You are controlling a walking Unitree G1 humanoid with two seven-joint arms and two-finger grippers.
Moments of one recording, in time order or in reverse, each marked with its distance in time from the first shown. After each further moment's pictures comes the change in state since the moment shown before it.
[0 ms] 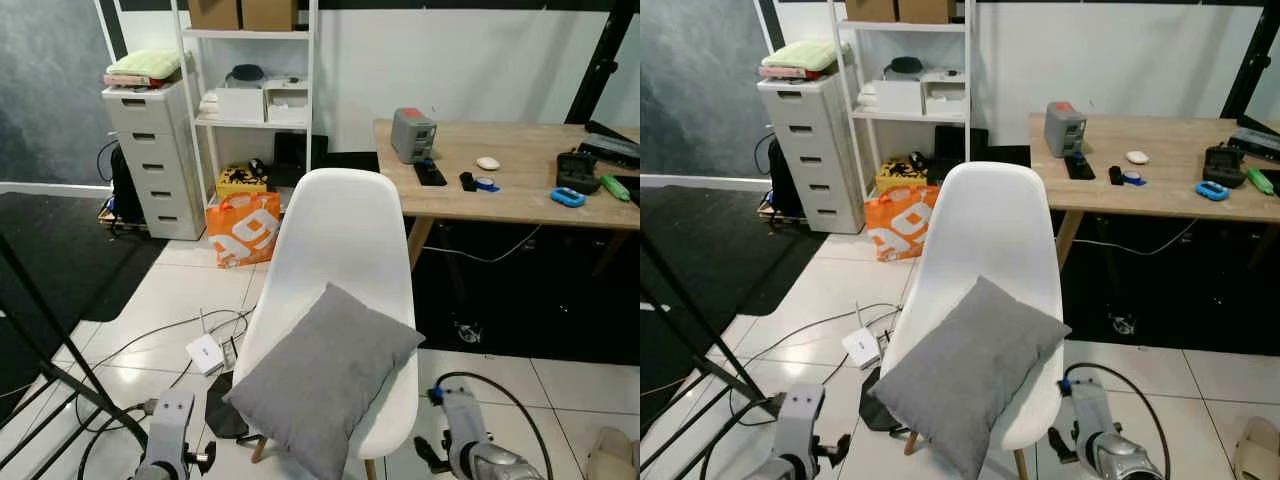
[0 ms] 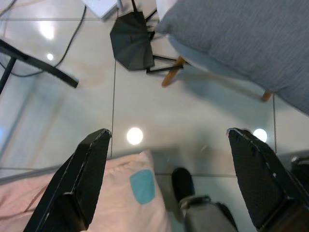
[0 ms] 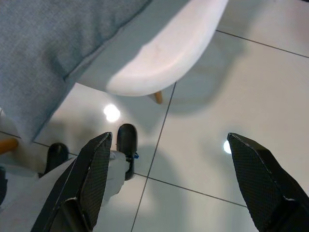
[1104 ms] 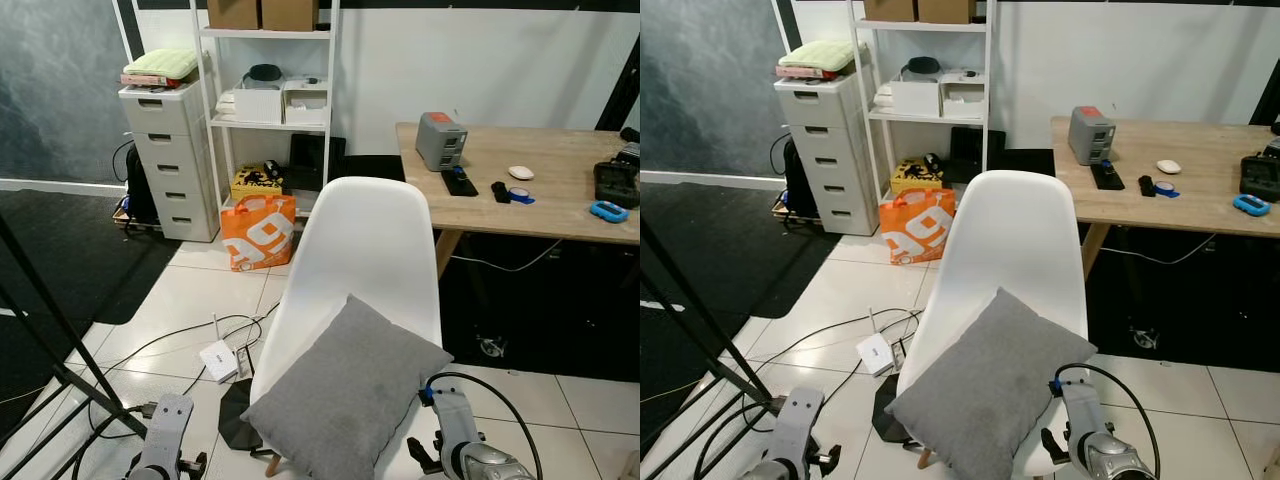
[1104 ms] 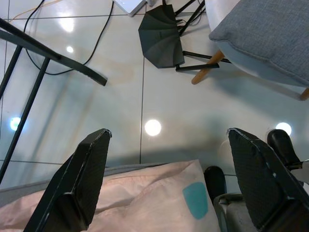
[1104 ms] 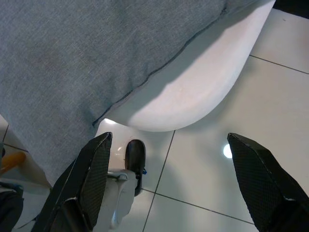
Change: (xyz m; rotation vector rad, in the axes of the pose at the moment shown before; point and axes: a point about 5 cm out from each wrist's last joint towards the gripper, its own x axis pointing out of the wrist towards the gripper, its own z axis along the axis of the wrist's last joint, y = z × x) left arm 0.000 0.010 0.001 0.049 0.032 0.046; right arm 0.002 0.005 0.002 0.017 -0.008 -0.026
